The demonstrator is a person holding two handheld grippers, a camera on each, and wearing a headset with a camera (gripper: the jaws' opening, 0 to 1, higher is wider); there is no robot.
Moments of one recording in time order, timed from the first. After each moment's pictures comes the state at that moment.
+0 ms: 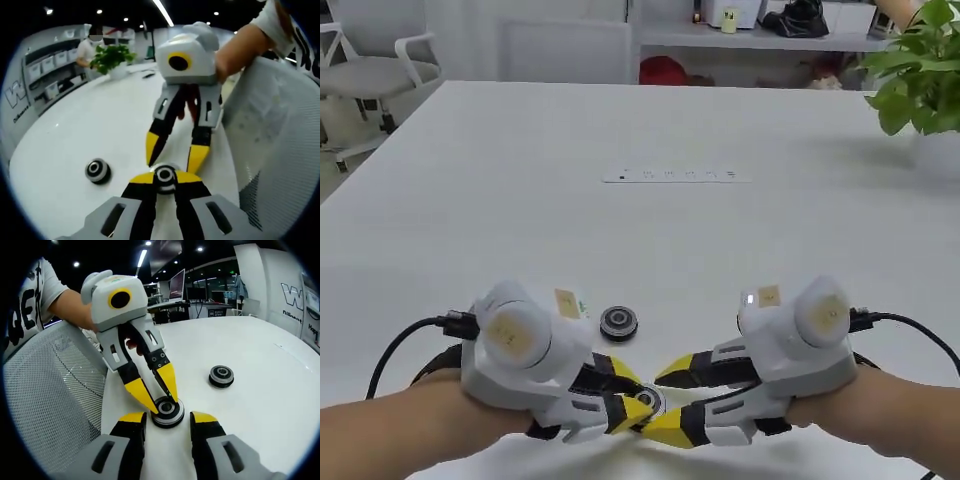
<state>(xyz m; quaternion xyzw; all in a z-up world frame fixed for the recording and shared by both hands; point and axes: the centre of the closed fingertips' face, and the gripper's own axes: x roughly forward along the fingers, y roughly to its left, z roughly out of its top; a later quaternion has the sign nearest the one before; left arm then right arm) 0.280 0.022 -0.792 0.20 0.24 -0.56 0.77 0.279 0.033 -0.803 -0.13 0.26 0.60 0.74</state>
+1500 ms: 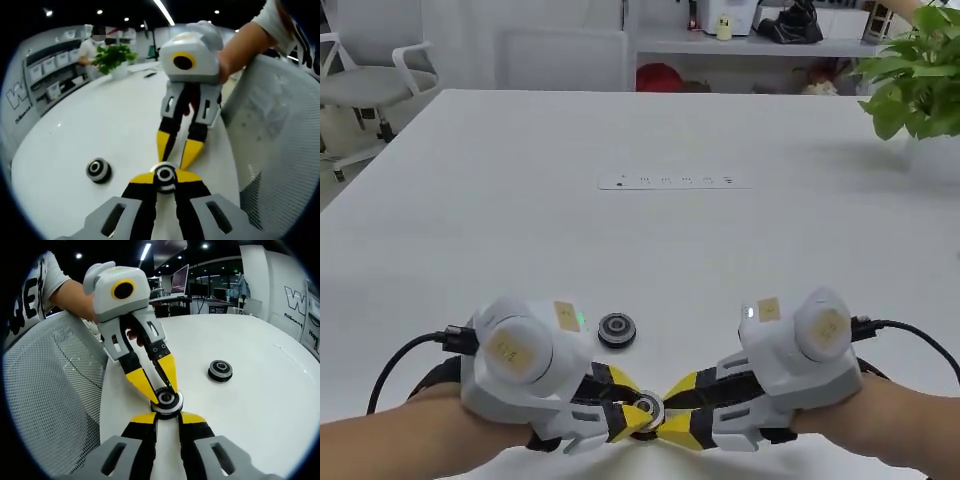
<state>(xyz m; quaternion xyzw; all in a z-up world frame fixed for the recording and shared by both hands) 0.279 0.023 -0.792 0.21 0.24 -0.55 0.78 0.275 0.022 -0.807 -0.16 0.27 0.60 0.74</state>
